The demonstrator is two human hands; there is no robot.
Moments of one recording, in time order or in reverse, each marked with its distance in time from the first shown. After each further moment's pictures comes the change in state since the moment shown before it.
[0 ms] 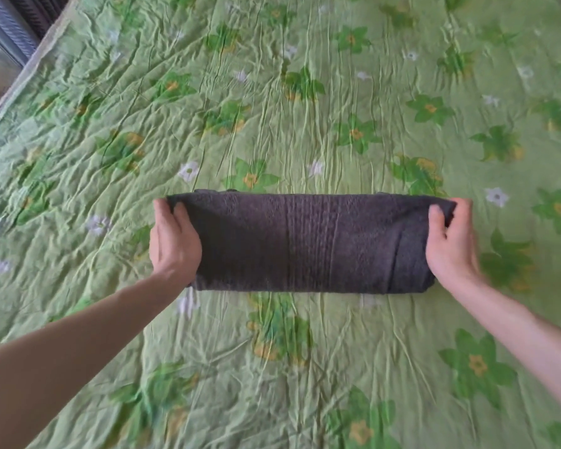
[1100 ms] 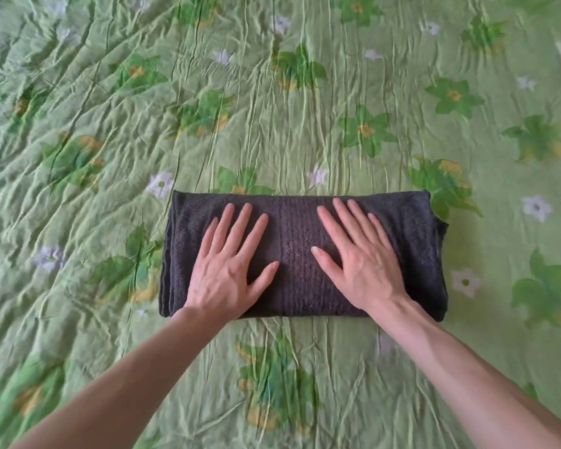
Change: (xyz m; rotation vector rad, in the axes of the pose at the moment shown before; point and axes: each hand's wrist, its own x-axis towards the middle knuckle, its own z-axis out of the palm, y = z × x) left_hand 0.028 -0.034 0.107 0.670 -0.274 0.920; right_hand 0.020 -0.005 0.139 -0.663 -0.274 -0.624
